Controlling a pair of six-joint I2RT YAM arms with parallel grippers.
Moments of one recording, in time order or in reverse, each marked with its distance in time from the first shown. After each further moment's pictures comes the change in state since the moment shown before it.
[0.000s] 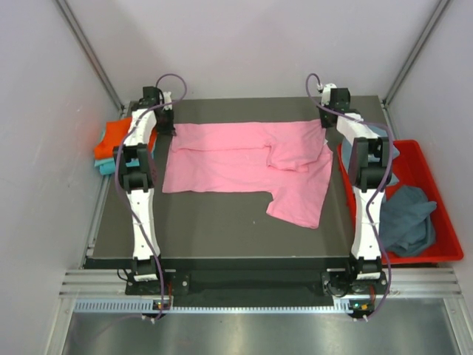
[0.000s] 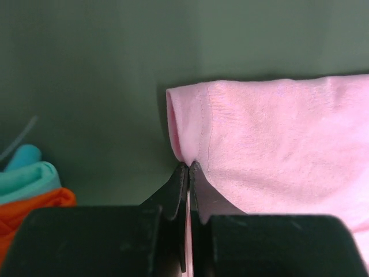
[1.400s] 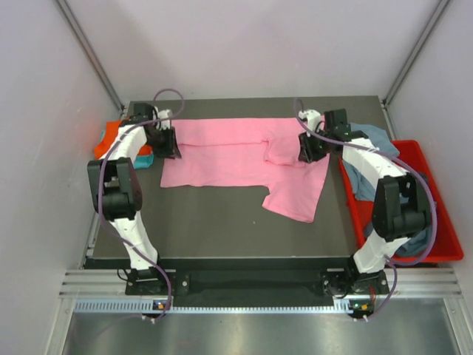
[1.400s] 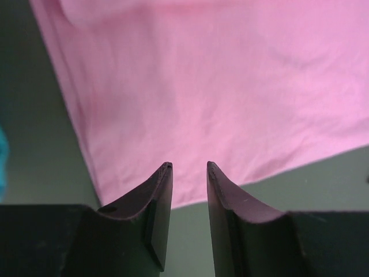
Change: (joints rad) left arm -0.006 -0.620 -0.750 0.092 0.152 -0.008; right arm 0.163 -0.735 -0.692 -0.145 -0.351 -0.069
